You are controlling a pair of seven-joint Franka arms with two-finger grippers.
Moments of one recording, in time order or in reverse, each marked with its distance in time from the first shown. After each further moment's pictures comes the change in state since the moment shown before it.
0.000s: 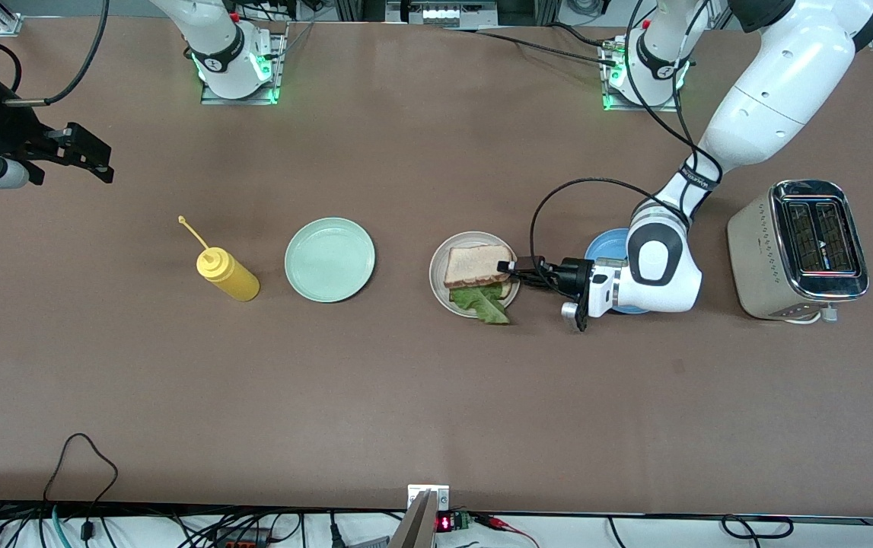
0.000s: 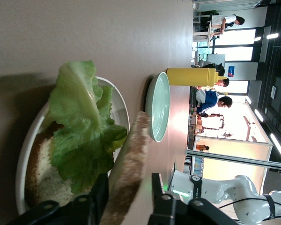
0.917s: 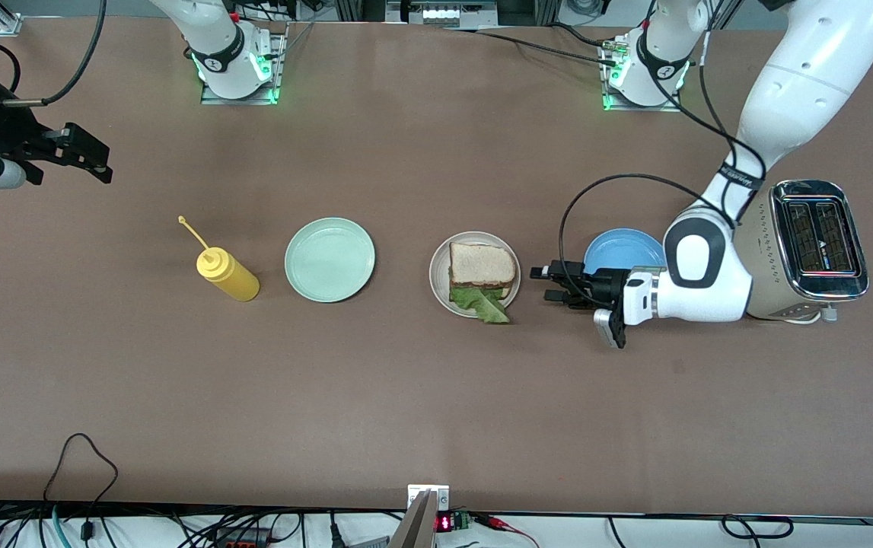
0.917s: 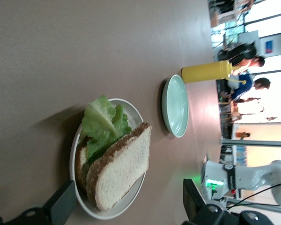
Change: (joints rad) left arm 0.061 -0.127 0.000 0.049 0.271 -0.021 -0.076; right arm -0.002 0.000 -0.003 0.000 0.004 0.000 0.001
